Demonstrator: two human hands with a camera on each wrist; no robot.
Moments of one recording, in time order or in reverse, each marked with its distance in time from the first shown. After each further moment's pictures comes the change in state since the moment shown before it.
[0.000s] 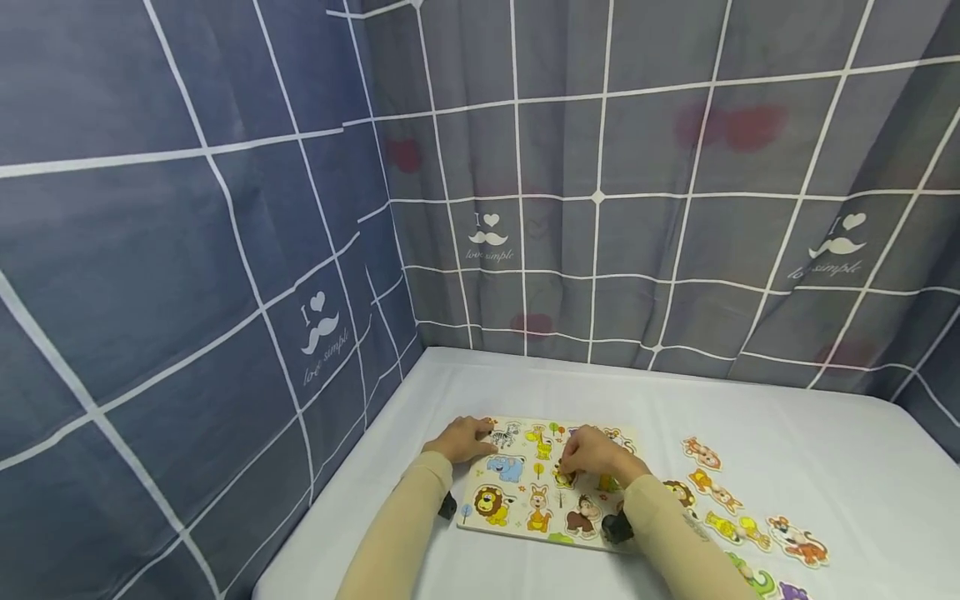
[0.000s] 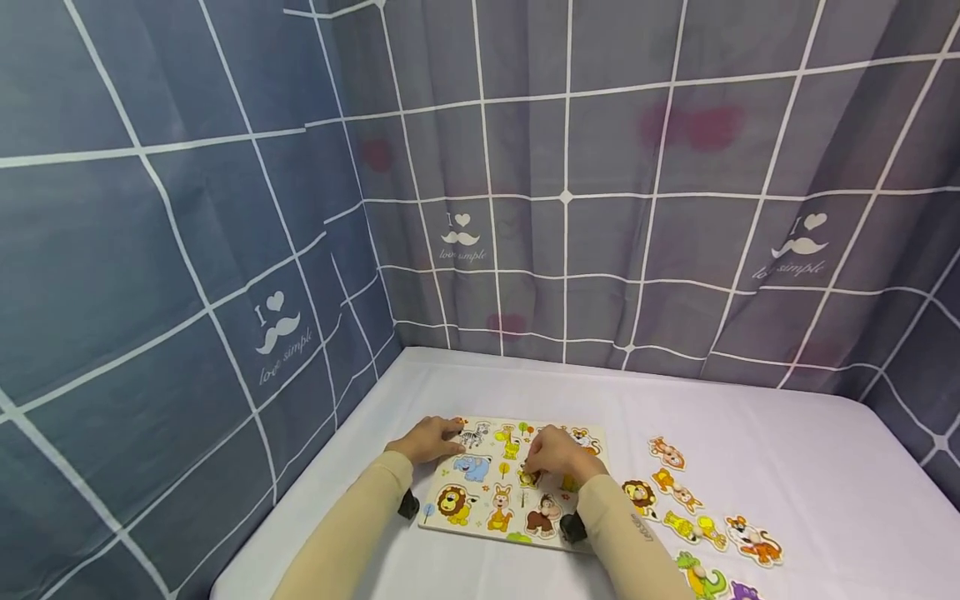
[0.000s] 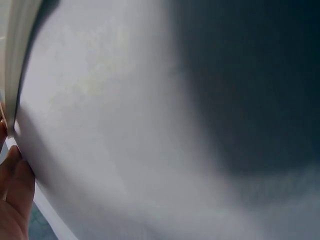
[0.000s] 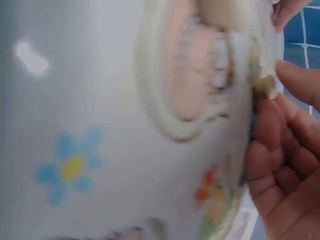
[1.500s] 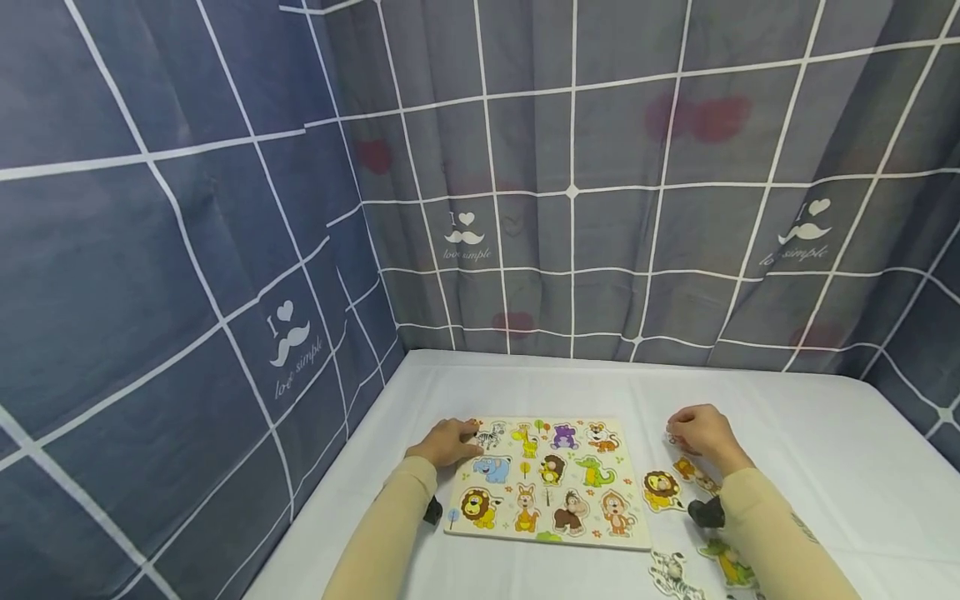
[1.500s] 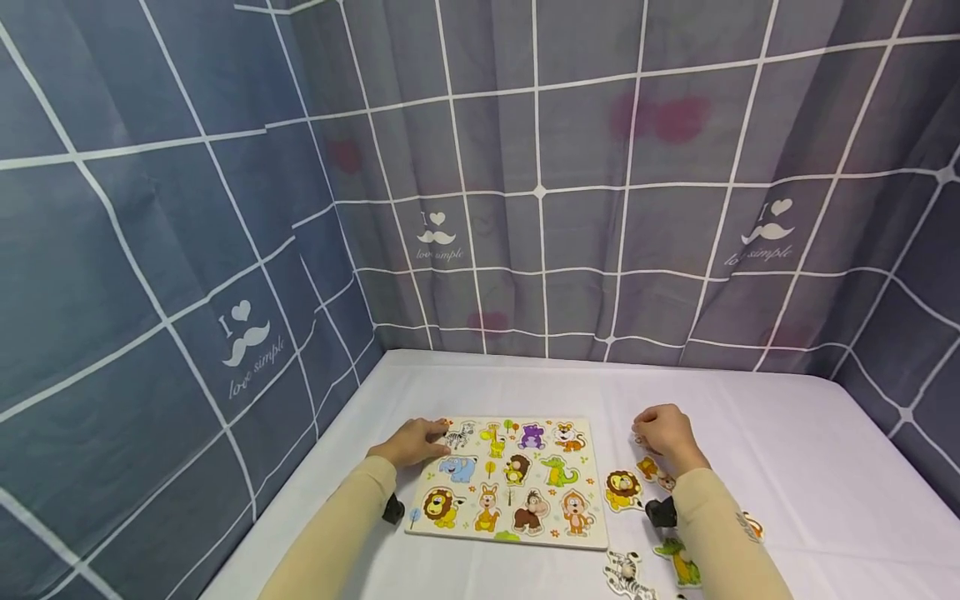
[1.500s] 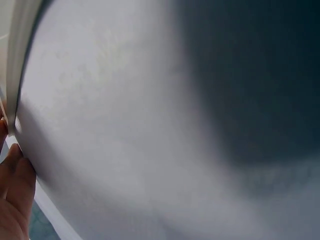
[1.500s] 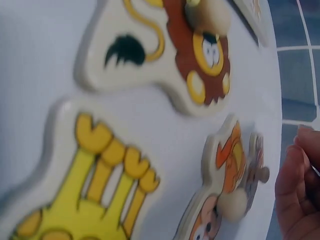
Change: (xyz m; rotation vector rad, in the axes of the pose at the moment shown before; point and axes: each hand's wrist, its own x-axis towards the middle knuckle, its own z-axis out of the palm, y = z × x) left_hand 0.006 -0.001 0.002 0.012 -0.012 0.002; right_hand -0.079 0.099 -0.120 0.022 0.447 0.405
